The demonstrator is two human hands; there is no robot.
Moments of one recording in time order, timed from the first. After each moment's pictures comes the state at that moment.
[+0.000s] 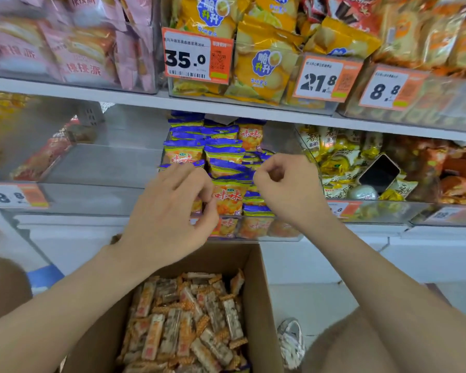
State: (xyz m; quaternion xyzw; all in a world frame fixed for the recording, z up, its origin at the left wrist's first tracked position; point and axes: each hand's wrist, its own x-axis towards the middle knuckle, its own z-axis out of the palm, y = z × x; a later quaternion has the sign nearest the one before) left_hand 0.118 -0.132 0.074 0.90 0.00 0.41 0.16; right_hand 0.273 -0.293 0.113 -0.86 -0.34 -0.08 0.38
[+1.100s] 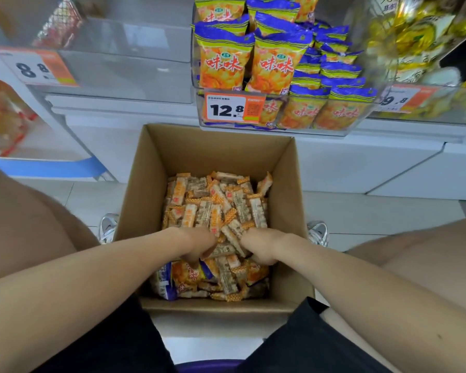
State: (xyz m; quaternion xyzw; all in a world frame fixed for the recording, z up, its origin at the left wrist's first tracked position) left_hand 0.030 -0.159 -0.182 0.88 -0.05 -0.47 0.08; right_hand 0.136 -0.325 -0.151 -0.71 -0.54 0.39 -0.24
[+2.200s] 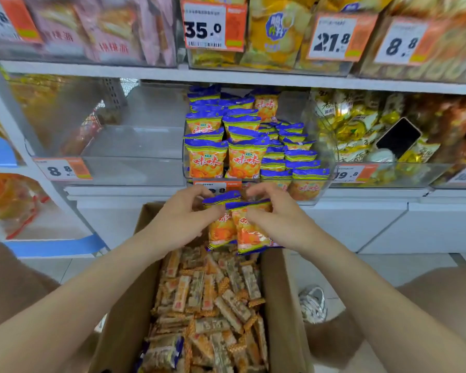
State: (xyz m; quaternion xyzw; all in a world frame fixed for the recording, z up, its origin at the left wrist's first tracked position) left_hand 0.069 -0.139 0.029 0.81 0.24 0.08 0.53; right_hand 0.188 -0.319 0.046 -0.82 -0.30 0.21 0.43
